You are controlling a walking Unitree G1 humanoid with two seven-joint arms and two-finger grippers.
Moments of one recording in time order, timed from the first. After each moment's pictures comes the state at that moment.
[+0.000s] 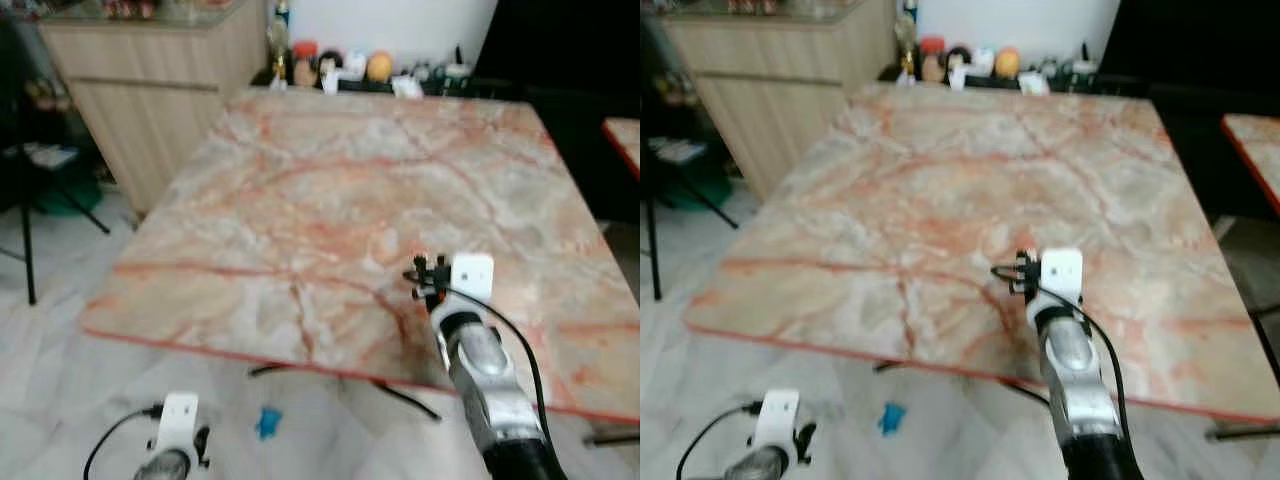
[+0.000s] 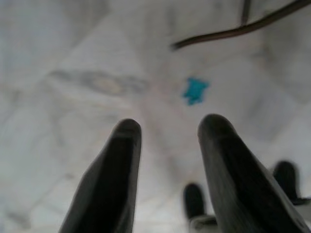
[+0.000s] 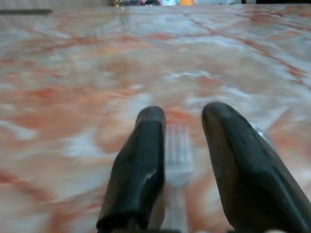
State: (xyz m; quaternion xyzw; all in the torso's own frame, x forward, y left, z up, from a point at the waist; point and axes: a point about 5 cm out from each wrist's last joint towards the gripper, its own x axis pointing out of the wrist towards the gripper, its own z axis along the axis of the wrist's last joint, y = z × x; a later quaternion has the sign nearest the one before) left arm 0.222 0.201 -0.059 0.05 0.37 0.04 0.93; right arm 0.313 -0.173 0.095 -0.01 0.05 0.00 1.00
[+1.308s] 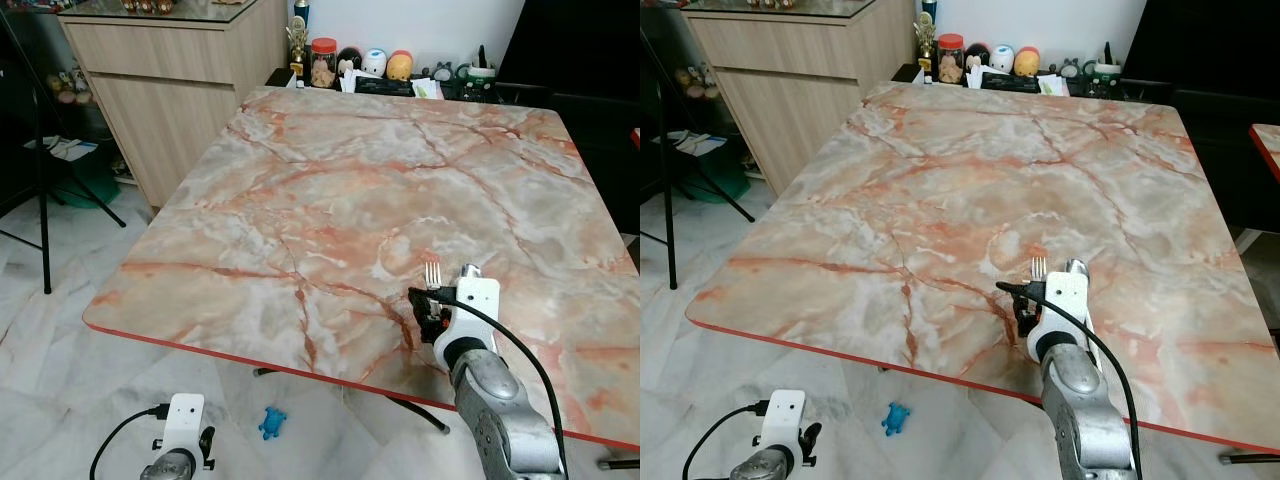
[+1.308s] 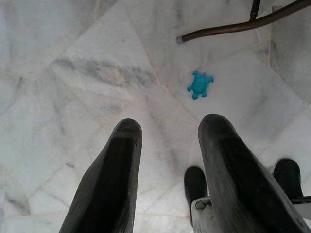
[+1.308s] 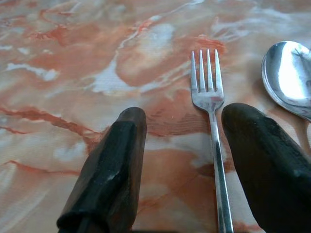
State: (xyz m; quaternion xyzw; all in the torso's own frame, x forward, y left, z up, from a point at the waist) left arm 0.217 0.206 -0.061 0.05 0.38 0.04 0.92; right arm 0.279 -0.159 0.094 0.03 0.16 0.00 0.99
